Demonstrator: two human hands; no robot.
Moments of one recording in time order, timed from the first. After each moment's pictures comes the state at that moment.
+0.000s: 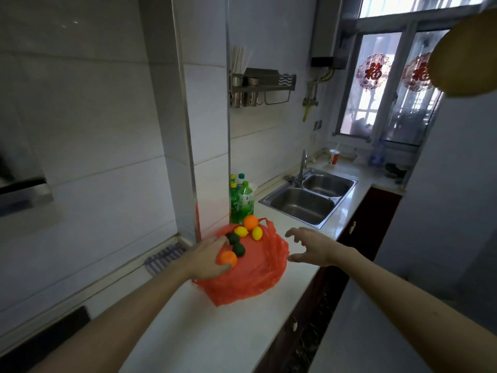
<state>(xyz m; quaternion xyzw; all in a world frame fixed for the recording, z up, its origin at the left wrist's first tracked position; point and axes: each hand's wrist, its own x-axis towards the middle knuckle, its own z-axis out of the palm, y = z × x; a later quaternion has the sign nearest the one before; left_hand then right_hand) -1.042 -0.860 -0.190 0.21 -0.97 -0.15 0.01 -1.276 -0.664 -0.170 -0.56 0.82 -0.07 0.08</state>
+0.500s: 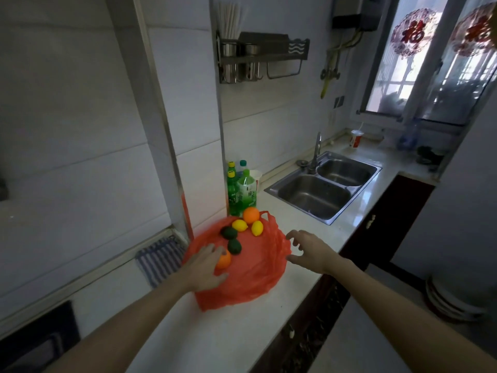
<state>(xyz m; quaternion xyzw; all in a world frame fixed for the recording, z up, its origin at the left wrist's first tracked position) -1.127 -0.882 -0.267 0.27 -0.95 -0.13 -0.02 -1.374 -0.702 -0.236 -0.56 0.81 -0.16 0.12</state>
